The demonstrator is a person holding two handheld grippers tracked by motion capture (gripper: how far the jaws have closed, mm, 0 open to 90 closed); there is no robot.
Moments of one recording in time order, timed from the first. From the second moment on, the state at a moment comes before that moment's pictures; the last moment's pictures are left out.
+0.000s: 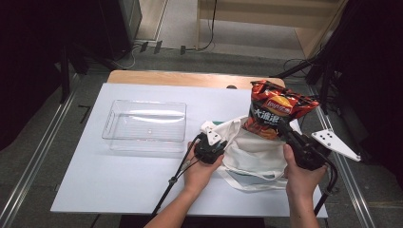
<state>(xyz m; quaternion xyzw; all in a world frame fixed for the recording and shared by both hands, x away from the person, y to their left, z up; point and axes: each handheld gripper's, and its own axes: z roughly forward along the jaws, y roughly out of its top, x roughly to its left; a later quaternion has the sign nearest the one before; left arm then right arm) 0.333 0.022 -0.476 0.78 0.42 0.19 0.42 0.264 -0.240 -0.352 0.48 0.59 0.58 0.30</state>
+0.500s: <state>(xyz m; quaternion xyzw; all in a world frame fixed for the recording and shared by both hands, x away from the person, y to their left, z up) 0.320 0.036 -0.465 0.76 0.40 0.18 0.48 0.261 -0.226 -0.351 0.46 0.60 0.59 0.29</state>
